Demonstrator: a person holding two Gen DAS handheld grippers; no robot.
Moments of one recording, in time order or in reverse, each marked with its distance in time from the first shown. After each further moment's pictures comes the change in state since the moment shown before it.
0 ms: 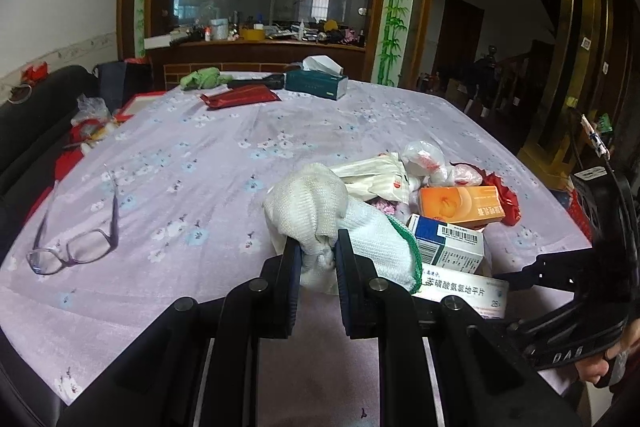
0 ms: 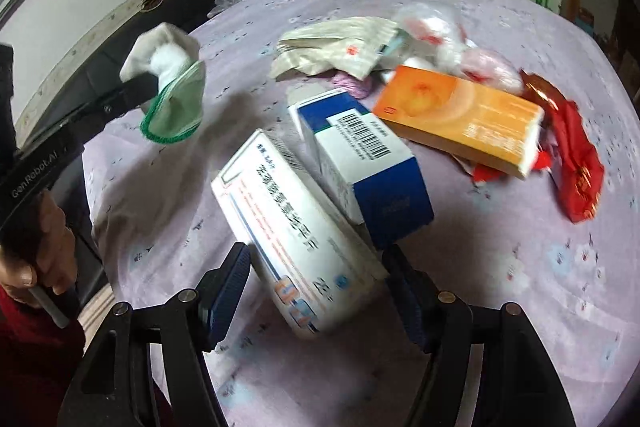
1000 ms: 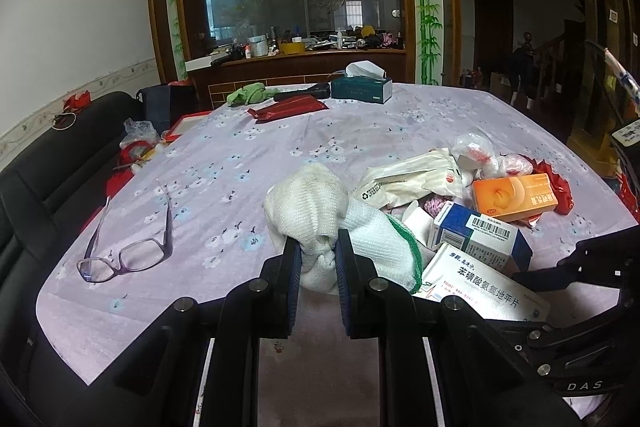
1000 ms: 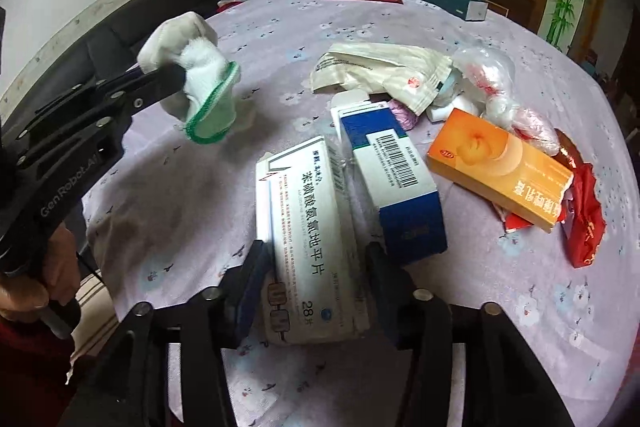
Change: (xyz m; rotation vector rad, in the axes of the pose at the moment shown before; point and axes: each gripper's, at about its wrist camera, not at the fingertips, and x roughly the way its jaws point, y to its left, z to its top) left arm 0.001 0.001 -0.007 0.066 -0.037 0.204; right arm 0.013 0.043 0.018 -0.111 -0.010 -0.079
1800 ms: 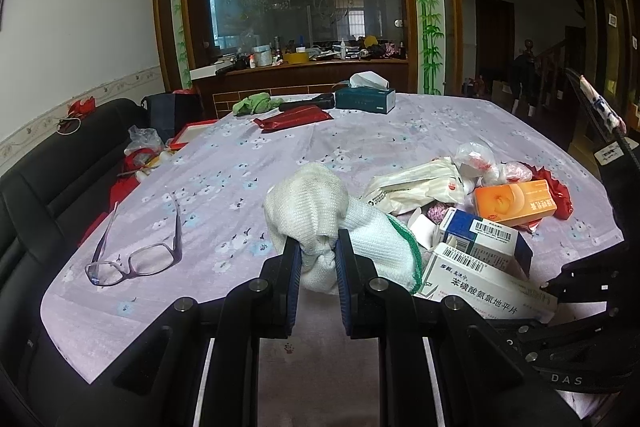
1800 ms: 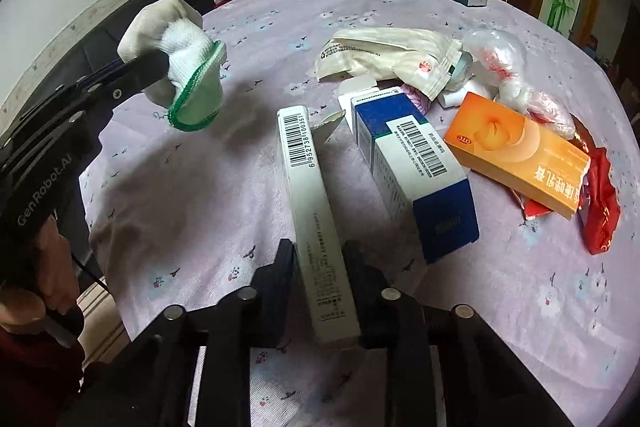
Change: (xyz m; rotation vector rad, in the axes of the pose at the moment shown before) left arm -0.009 0.005 0.000 0.000 -0.032 0.010; right arm 0.014 0.004 0.001 0.042 0.025 0.034
